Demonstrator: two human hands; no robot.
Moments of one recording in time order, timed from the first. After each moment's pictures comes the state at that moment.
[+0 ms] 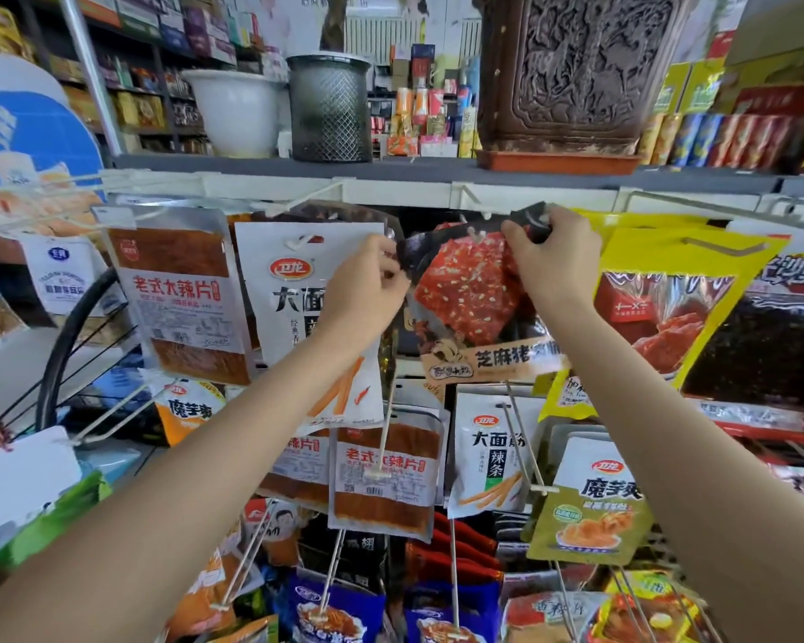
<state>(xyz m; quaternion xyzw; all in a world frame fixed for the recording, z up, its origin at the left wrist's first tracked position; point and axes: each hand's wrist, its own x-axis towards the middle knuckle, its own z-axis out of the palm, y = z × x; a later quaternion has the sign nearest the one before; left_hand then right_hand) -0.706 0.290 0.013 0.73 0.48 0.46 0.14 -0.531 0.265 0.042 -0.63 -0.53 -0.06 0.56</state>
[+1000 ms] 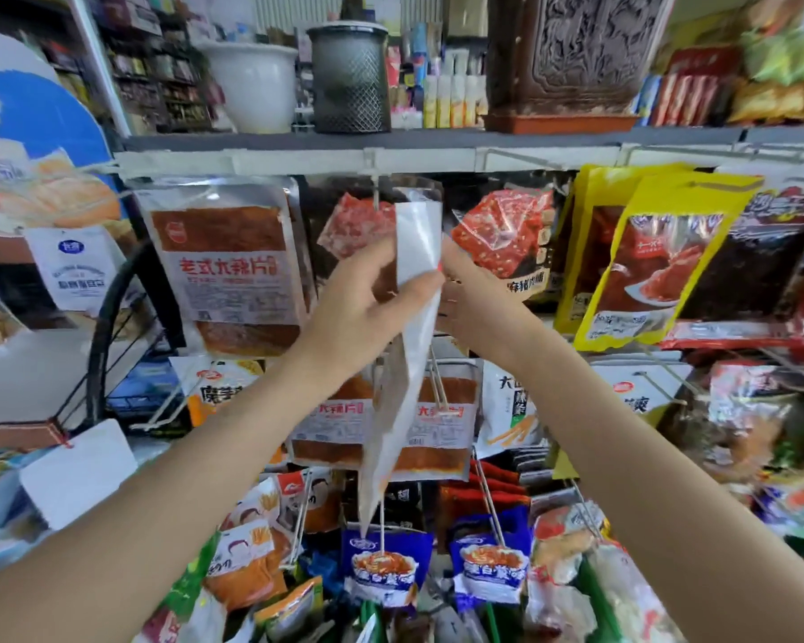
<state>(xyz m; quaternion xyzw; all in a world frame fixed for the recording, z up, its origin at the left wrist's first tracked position) -0.819 0.200 0.013 0.79 0.19 0.50 0.30 -0.665 0.231 -0.013 -0.45 -0.49 0.51 0.55</state>
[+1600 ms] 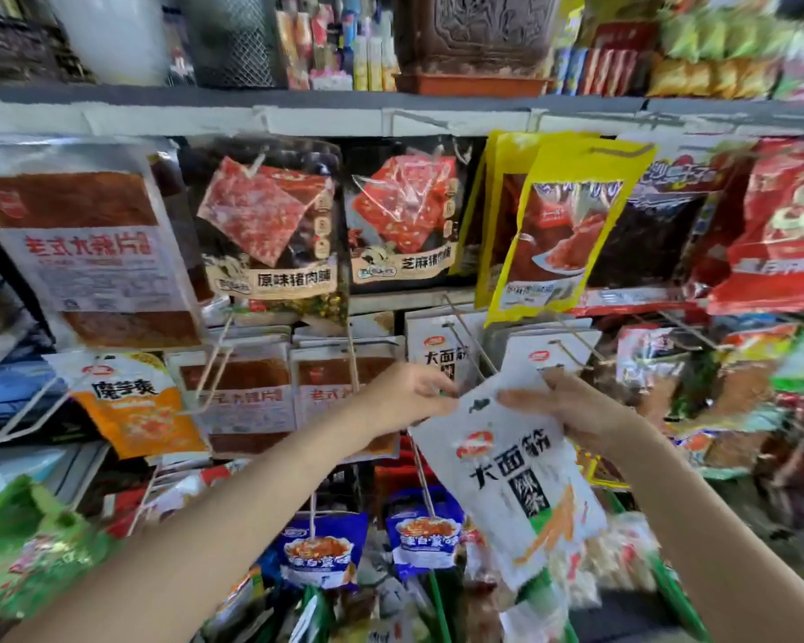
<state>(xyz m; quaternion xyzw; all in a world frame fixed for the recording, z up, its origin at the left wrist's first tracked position) -0.704 0.209 -0.099 0.82 0.33 0.13 0.45 -0.504 0.120 -0.114 -0.62 -0.44 0.48 0.43</state>
